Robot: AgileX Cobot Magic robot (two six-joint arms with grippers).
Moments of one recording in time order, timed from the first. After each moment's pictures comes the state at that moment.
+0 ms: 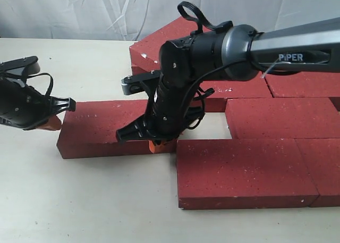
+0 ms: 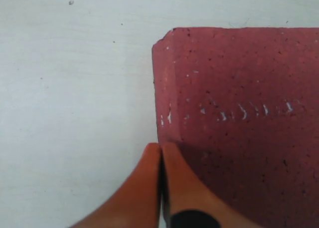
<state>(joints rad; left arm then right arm) -0.09 1.68 -0.80 -0.54 0.44 0.29 0.76 2.02 -1.38 0.20 0.80 0.11</state>
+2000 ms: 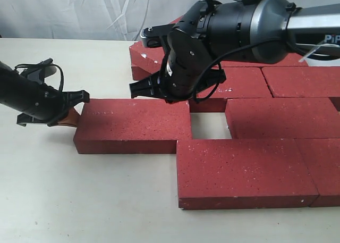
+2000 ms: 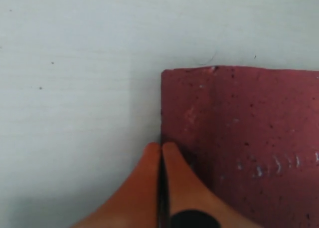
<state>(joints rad) -0.05 1.90 -0.93 -0.97 0.53 0.65 0.76 1.90 -1.38 -0.30 0.72 0.65</state>
